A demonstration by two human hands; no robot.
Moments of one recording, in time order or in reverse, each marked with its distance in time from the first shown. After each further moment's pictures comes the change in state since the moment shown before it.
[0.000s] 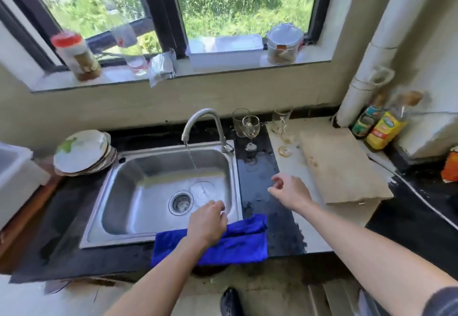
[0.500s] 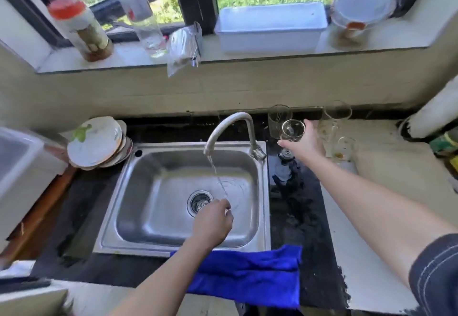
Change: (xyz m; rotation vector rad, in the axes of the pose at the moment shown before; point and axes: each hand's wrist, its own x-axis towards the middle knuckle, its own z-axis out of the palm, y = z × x) left_hand 0.085 -0.056 0.002 -0.076 -0.080 -0.219; right_hand 0.207 -0.067 0.007 0.187 0.091 0.137
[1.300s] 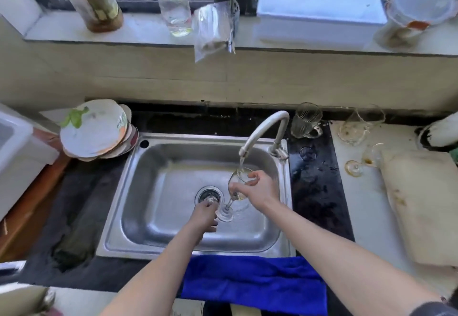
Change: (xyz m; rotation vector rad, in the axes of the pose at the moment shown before) left_hand 0.048 -0.113 0.005 -1.014 -0.322 -0.562; right_hand -0.123 -0.062 0.160 0.182 -0.295 0.105
